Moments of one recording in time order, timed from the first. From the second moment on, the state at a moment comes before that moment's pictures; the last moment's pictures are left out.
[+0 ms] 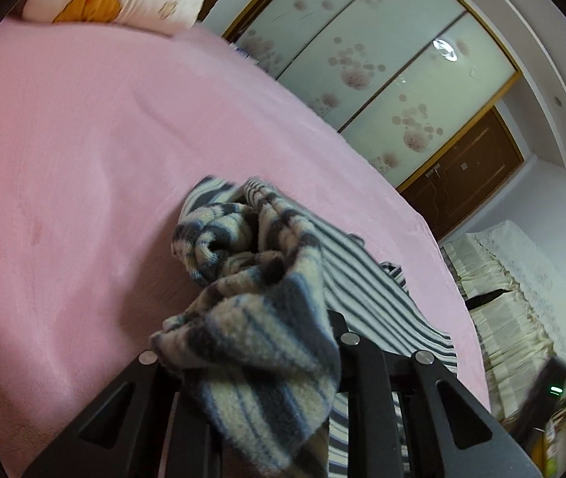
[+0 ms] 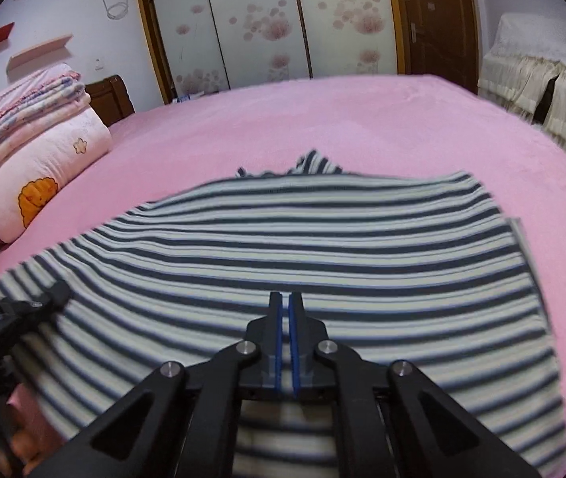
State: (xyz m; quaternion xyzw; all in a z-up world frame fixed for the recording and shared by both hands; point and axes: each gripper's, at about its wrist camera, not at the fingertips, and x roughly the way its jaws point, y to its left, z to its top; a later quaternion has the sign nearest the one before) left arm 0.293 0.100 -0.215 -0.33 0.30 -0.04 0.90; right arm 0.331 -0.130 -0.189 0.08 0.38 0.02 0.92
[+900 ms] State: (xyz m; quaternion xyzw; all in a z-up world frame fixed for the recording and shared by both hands) left arm 0.289 -0.183 -0.145 -0.03 0.33 -0.26 0.91; right arm 0.216 -0.319 -0.201 0.27 0.40 -0.05 0.87
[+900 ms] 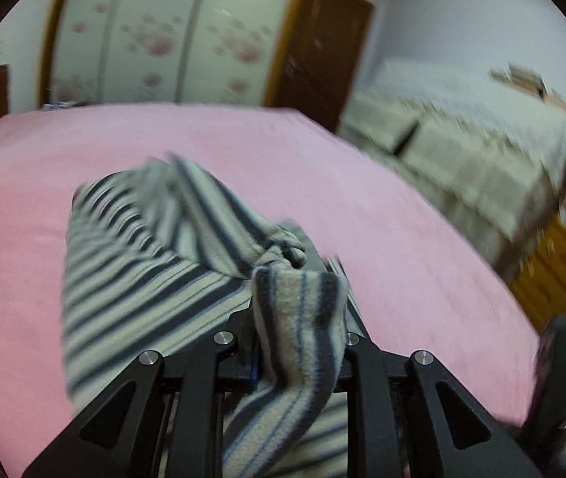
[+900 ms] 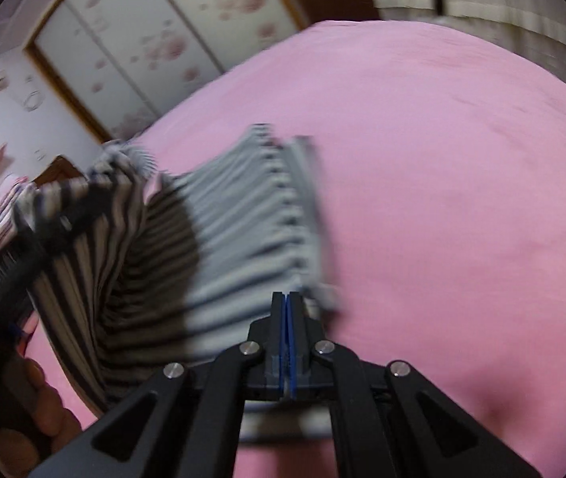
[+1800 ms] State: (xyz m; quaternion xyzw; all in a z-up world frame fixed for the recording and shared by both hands) left arm 0.227 -0.026 -0.192 -0.16 0.41 -0.19 0.88; right arm 0.211 -0.303 -0.182 0.30 0.40 0.04 0.87
